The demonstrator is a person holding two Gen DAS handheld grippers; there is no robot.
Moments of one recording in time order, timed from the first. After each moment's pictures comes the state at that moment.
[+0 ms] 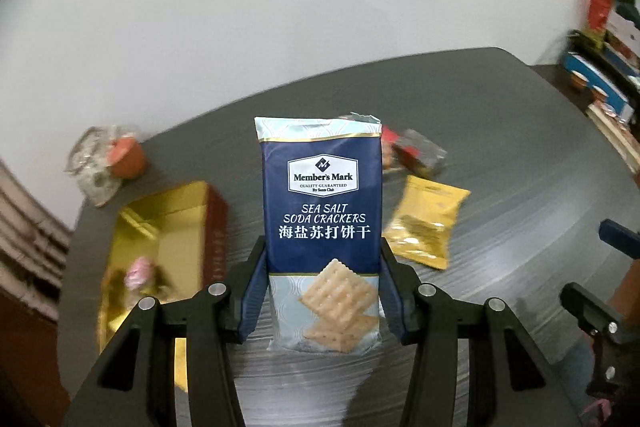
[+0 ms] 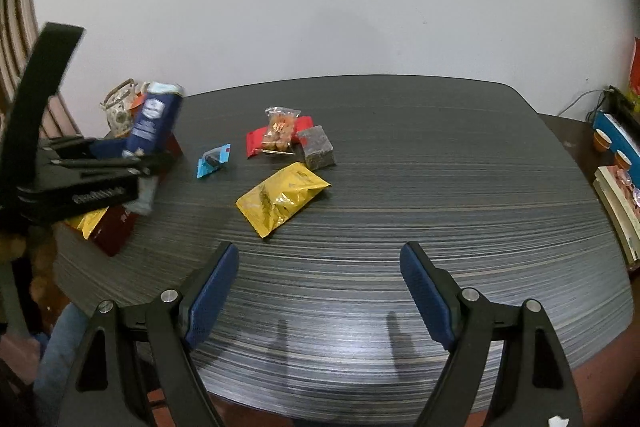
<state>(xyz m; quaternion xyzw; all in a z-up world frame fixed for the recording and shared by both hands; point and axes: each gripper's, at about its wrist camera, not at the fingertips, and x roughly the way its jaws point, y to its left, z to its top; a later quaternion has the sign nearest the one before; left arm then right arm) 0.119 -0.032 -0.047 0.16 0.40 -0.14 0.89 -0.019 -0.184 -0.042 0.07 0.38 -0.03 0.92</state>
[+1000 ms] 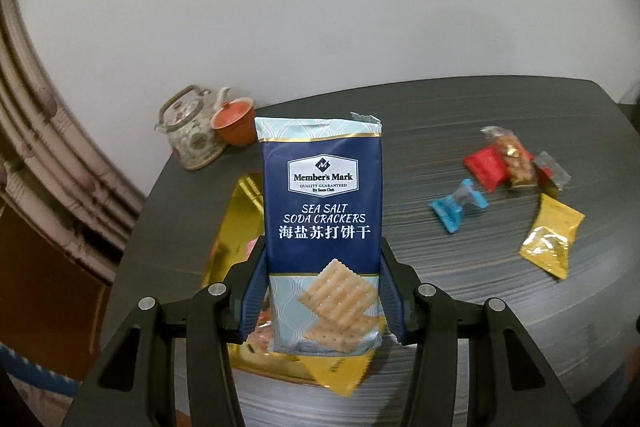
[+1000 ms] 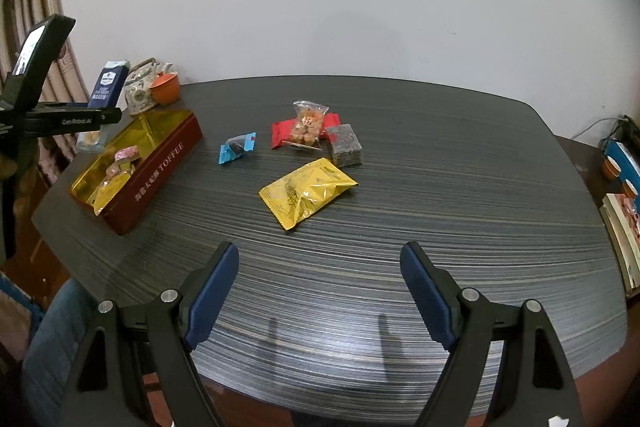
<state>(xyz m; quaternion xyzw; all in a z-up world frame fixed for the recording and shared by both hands) 0.154 0.086 -0.029 0.13 0.41 0.00 0.90 -0.026 -0.159 -0.044 0.03 0.38 0.00 0.92</state>
